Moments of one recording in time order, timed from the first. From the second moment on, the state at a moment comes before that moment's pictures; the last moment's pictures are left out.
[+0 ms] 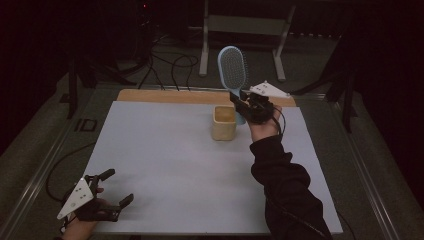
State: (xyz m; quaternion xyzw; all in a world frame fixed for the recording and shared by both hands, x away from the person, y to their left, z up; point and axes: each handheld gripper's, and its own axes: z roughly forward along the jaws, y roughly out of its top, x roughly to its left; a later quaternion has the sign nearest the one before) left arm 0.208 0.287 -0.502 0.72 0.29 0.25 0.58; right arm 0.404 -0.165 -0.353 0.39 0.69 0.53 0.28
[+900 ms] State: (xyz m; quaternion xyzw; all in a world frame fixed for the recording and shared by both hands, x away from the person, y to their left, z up) left arm 0.208 0.288 -0.502 0.72 0.29 0.24 0.59; right arm 0.447 -0.151 -0.362 0.40 0.65 0.57 0.31
